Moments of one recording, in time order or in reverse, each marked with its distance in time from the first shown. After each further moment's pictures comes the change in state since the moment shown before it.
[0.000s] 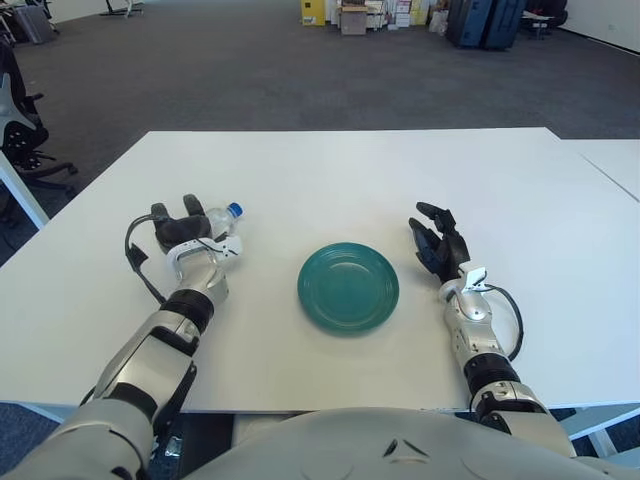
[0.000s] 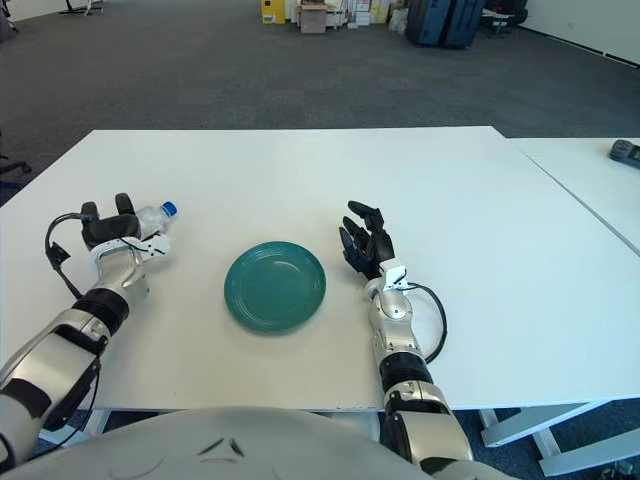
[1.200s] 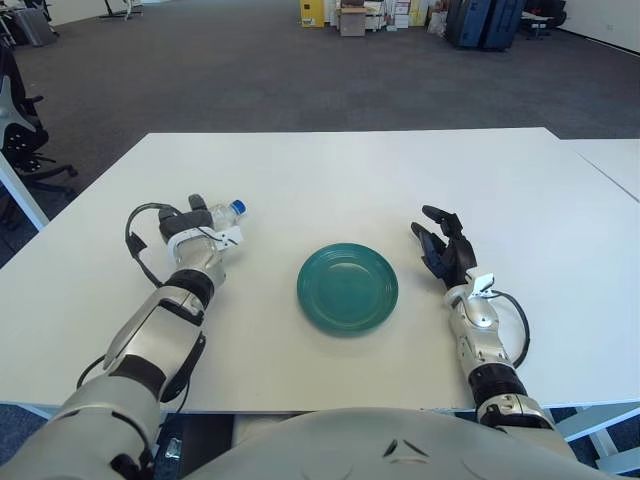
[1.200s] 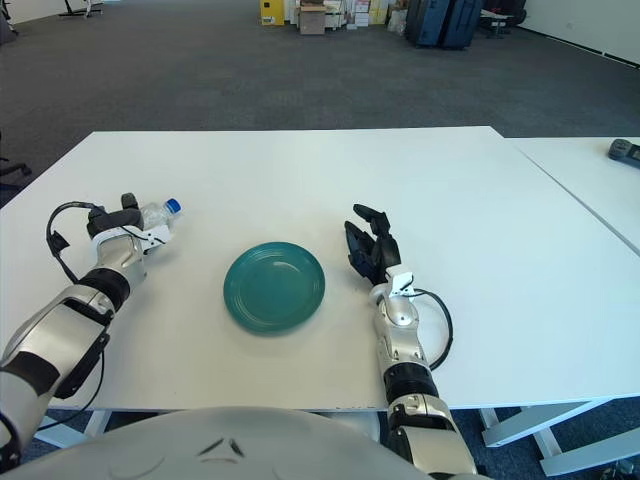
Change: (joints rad) left arm -0.125 -0.028 -0.017 0.240 -0.084 -0.186 -0.014; right arm 0.065 -0.002 -0.007 -0.102 0.016 0.045 0.006
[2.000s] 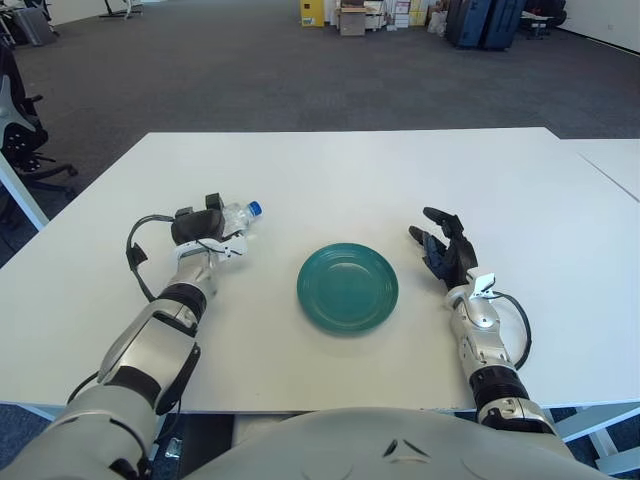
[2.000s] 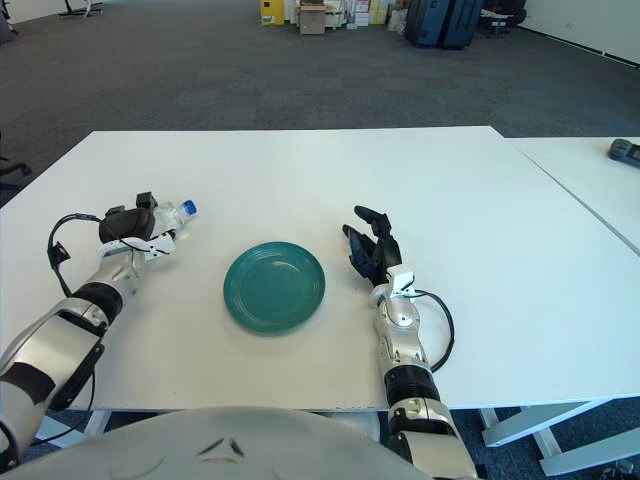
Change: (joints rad) left arm 0.064 0.037 0.021 0.006 -0.056 -0.326 0.279; right arm 0.012 0.005 -0.001 -0.053 0.002 0.059 -0.008
